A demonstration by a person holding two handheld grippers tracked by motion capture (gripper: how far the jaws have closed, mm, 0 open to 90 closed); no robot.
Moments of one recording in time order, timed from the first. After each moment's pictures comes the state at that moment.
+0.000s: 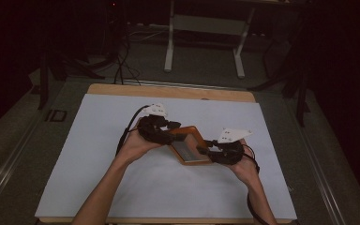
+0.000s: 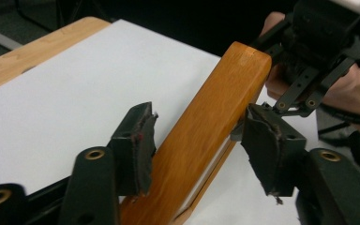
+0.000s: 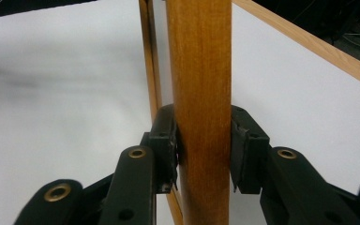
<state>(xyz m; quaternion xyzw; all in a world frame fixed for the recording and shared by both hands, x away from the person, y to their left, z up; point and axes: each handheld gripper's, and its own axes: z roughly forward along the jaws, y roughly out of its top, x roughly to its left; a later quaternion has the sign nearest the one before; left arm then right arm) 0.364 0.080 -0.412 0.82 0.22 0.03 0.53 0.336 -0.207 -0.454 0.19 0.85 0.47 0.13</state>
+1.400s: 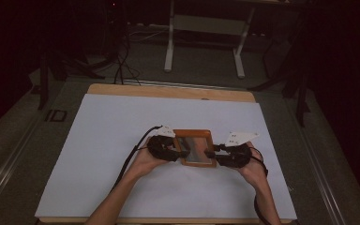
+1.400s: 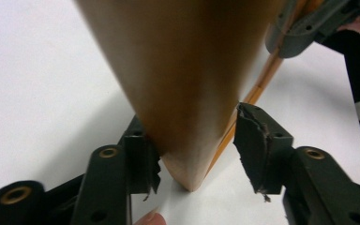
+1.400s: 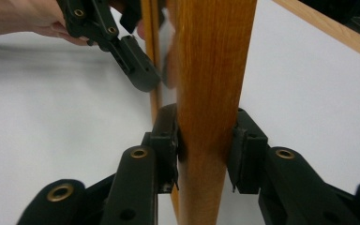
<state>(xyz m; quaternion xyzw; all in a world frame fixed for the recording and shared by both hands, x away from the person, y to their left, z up) 0.360 0.050 -0.496 0.84 0.23 0.02 0.49 0.336 -0.231 -0.462 0.19 0.87 0.45 0.11</state>
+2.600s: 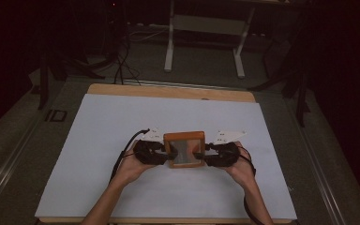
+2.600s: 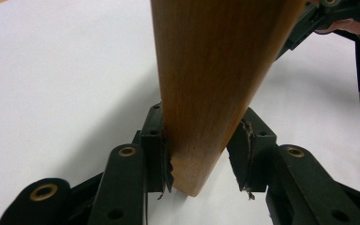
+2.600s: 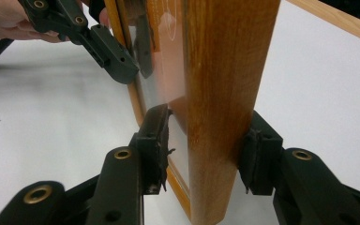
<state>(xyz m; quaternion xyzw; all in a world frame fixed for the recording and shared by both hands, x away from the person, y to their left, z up) 0.331 0.085 -0.480 0.85 0.25 0.06 0.47 0.338 -0.198 -0.467 0.20 0.86 0.46 0.09</state>
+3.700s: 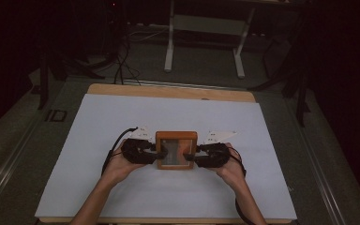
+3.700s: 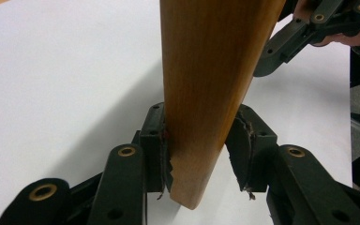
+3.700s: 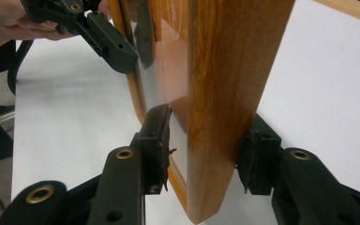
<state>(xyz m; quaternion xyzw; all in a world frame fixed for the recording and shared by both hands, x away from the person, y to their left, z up) 0.324 0.114 -0.467 0.85 0.26 0.05 0.46 0.336 -0.172 -0.471 0.21 0.85 0.47 0.05</state>
